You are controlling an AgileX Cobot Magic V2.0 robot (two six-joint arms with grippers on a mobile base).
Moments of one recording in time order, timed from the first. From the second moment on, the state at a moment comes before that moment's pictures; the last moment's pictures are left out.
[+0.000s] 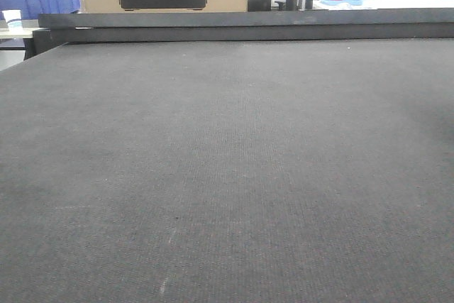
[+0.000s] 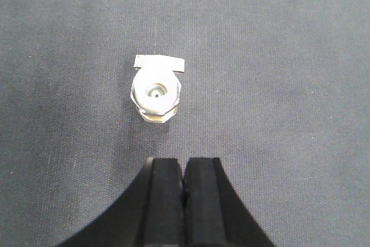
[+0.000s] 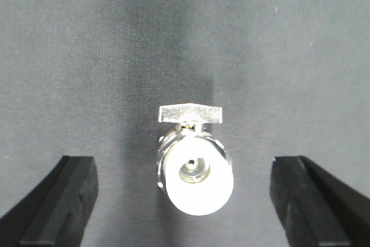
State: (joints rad) left arm -0.09 1.02 -0.99 -0.06 0.99 0.00; right arm 0.00 1.32 -1.21 0.02 1.22 -0.07
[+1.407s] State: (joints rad) left arm -0.09 1.02 -0.99 -0.06 0.96 0.00; right arm -0.07 1.52 -1.08 0.05 1.18 -0.15
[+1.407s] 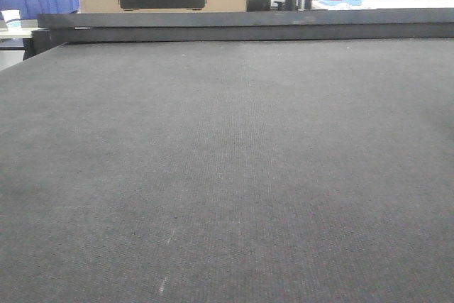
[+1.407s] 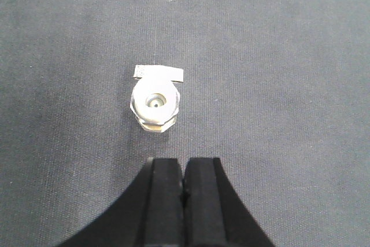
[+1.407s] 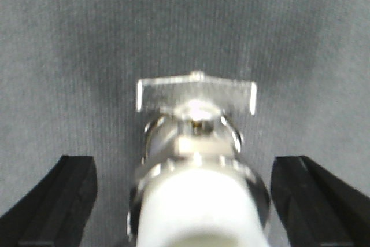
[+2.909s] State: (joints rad) left arm -0.09 1.23 -1.22 -0.07 1.14 -0.04; right arm -0.07 1.50 -1.19 0.18 1.16 -0.15
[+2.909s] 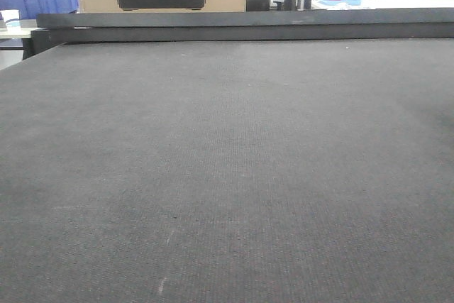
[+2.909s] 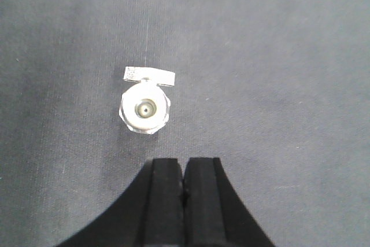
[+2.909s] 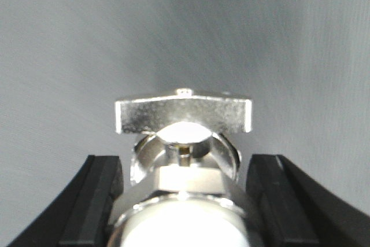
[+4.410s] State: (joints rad) left arm -0.09 1.71 -1.28 0.02 1.12 0.08; right arm -0.04 1.44 -1.23 0.19 1.14 -0.15
